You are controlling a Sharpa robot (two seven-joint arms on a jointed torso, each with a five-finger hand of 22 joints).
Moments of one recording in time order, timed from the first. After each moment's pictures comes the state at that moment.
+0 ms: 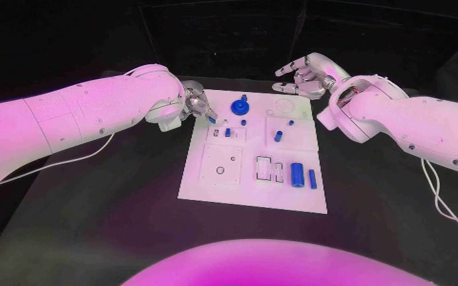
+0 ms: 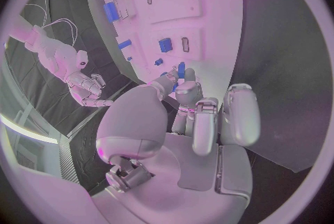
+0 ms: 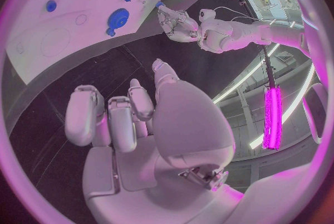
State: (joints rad) left arm 1.30 -0.67 -0.09 1.31 -0.95 0.05 -0.53; left_hand 1.16 0.02 0.45 -0.04 0.05 0.97 0.07 0.39 0.68 1.32 -0.01 1.07 1.00 1.47 -0.07 1.57 1.31 0.05 1.43 0.04 1.36 1.31; right arm 1.25 -0.78 -0.04 1.47 -1.01 -0.45 -0.02; right_hand 1.38 -0.03 -0.04 0.20 0.34 0.84 0.18 0.09 0.07 1.32 0.08 1.25 1.24 1.47 0.01 1.48 1.31 0.07 1.40 0.11 1.39 1.16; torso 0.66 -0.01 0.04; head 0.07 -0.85
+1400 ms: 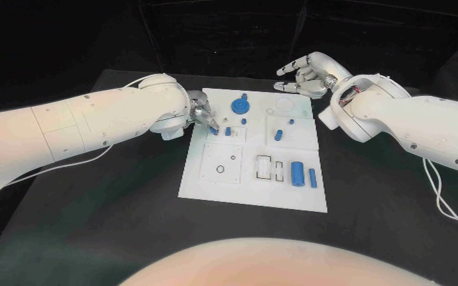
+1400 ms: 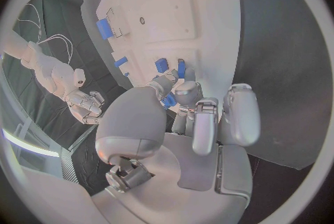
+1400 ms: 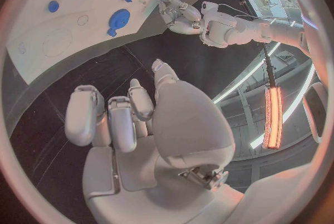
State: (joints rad) left arm 1.27 -0.68 -0.10 1.37 -1.04 0.06 -0.57; left_hand 1.15 0.01 0.48 -0.06 0.05 0.97 0.07 0.39 0.68 1.32 -0.01 1.07 1.00 1.47 -0.07 1.57 1.31 0.05 1.43 0.04 1.36 1.31; right arm 1.25 -0.78 -0.04 1.48 -1.01 -0.44 -0.02; right_hand 1.38 -0.03 -0.04 0.20 0.35 0.84 0.18 0.09 0.07 1.32 0.08 1.25 1.24 1.47 0.01 1.48 1.31 0.07 1.40 0.11 1.39 1.16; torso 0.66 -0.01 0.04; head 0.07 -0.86
